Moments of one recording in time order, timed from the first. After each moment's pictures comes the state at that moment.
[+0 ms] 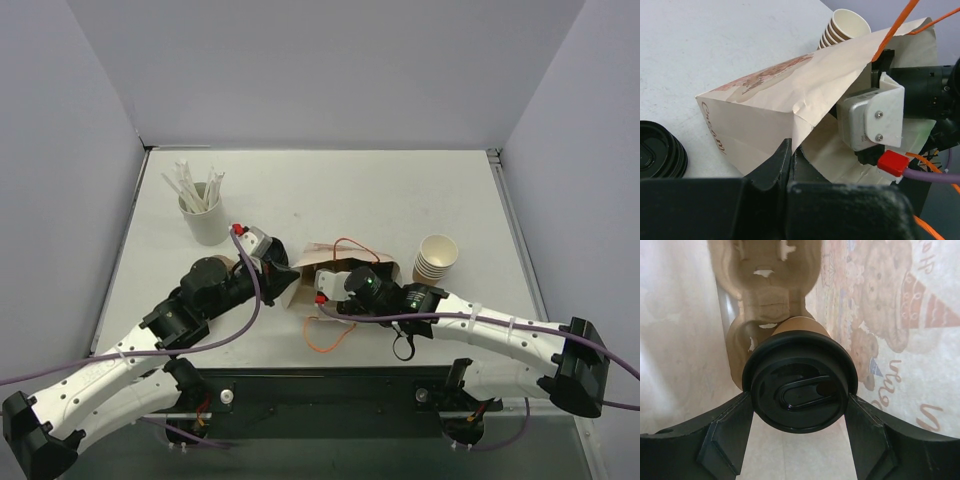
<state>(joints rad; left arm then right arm) -0.80 0.76 0.64 -0.04 0.10 -0.33 1.07 1.16 0.79 -0.46 0.56 -0.69</state>
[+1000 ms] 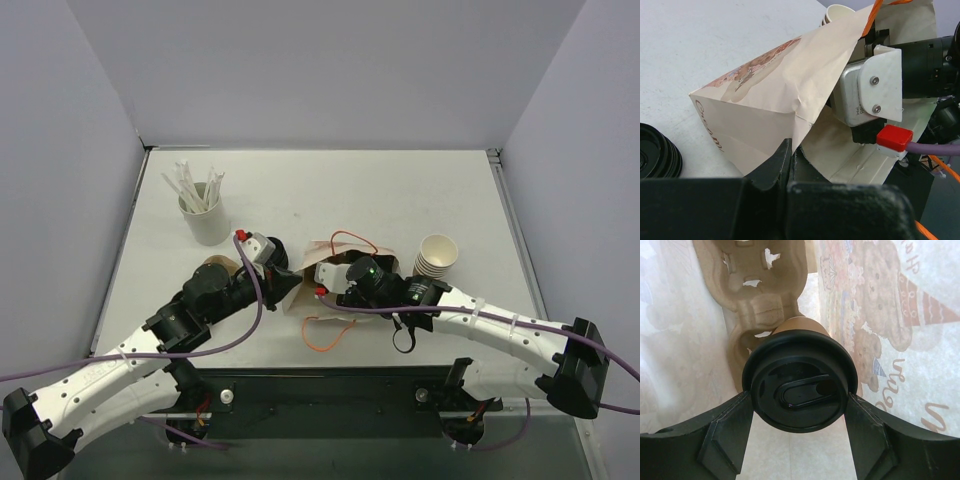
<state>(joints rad) -0.85 0.74 0.59 0.01 0.08 -0.32 1.02 1.17 0.84 -0.48 0.50 -0.69</state>
